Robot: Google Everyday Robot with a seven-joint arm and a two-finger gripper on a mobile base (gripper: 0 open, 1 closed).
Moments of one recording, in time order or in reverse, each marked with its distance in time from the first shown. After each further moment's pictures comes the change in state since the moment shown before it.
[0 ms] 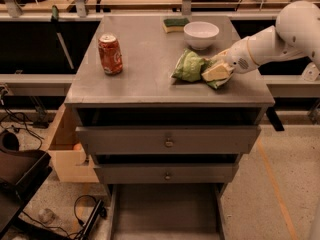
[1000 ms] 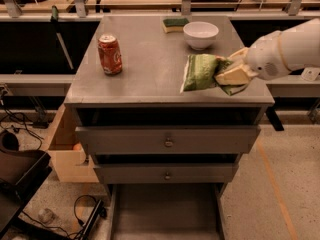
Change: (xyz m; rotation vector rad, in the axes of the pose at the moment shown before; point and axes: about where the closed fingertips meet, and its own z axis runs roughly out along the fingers) arm -0.030 0.091 -0.091 0.054 -0.056 -0.091
